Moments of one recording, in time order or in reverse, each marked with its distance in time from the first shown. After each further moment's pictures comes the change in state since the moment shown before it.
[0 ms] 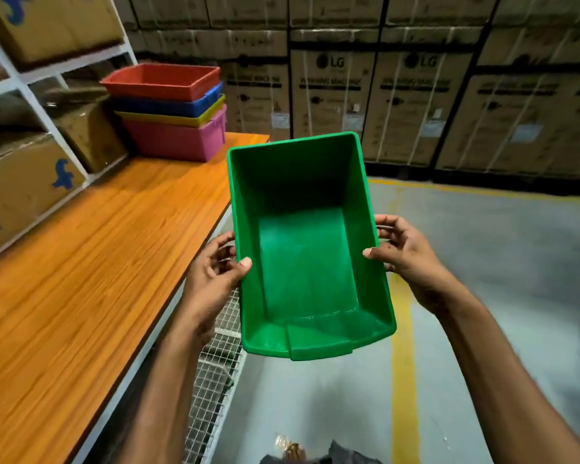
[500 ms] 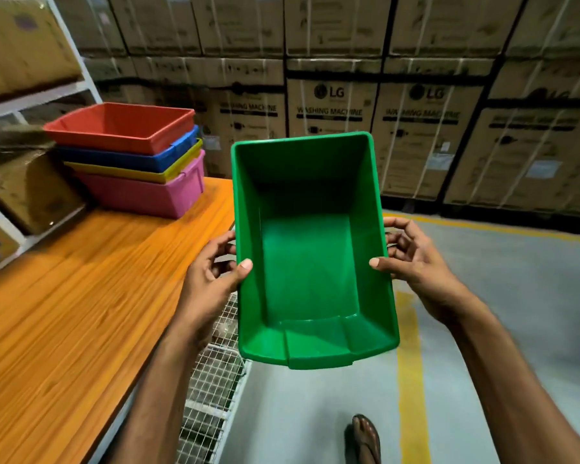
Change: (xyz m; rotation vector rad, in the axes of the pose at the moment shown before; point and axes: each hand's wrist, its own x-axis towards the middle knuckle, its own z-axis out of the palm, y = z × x) left_hand 0.252 0.043 0.087 0.026 -0.024 0.171; right_hand 0.249 -0.040 -0.065 0.016 -0.065 -0.117
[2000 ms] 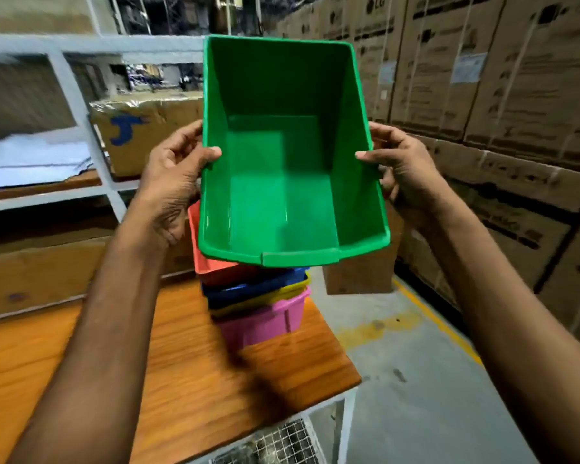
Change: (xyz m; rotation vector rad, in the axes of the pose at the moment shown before) left_hand 0.446 0.197 -0.065 0.165 0.971 0.374; right_hand 0.704 -0.180 0.214 0.312 -0.869 -0.156
